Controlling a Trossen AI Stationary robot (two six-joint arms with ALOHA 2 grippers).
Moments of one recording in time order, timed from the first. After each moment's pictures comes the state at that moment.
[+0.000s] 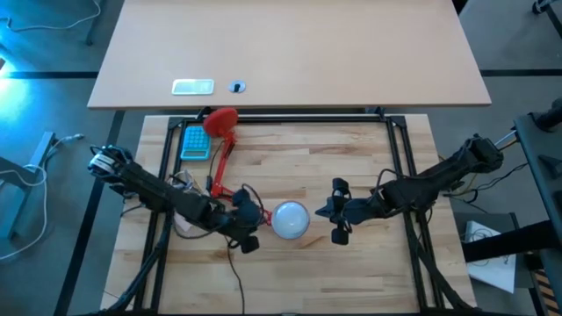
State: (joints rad) left arm -0.42 1.48 0.93 -0.30 -0.47 -0.51; right arm 0.41 1.27 0.86 -0.28 0.39 0.25
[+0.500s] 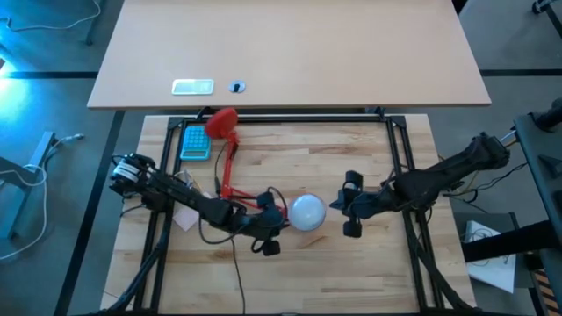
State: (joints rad) left arm -0.36 1.72 1.05 -0.02 -0.44 -0.26; right arm 0.41 1.15 0.91 -0.59 0.39 0.32
